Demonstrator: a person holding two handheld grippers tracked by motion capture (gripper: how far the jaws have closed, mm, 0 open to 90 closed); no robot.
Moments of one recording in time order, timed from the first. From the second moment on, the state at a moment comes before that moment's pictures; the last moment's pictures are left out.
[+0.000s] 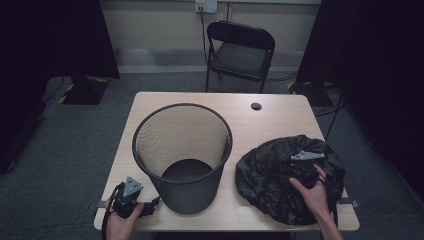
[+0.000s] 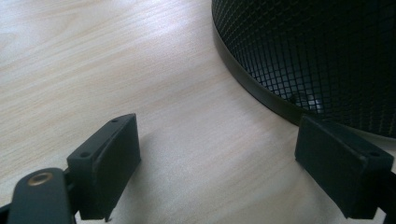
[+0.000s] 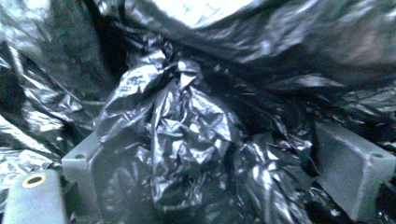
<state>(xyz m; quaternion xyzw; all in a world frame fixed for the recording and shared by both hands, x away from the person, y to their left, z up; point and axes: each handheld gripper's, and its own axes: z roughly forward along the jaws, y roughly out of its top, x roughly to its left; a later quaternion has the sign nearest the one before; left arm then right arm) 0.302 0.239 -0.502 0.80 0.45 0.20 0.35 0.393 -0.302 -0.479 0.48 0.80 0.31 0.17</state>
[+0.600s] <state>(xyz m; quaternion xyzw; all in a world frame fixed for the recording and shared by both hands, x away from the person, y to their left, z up) 0.302 0.240 -0.502 0.80 0.45 0.20 0.35 0.383 -0.293 -0.490 0.45 0.81 0.33 0.19</state>
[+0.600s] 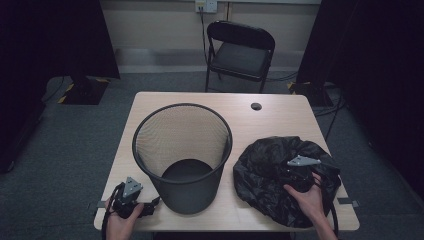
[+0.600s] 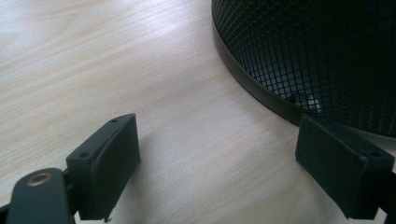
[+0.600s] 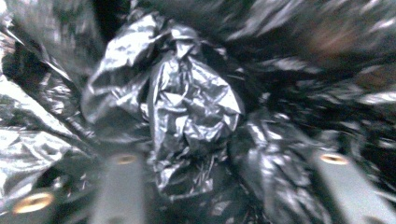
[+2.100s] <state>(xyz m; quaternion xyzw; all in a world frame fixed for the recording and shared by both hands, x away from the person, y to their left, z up) 0.302 0.239 -0.503 0.79 0.45 0.20 0.35 0.347 -0.290 -0.415 0.37 0.72 0.56 0.17</state>
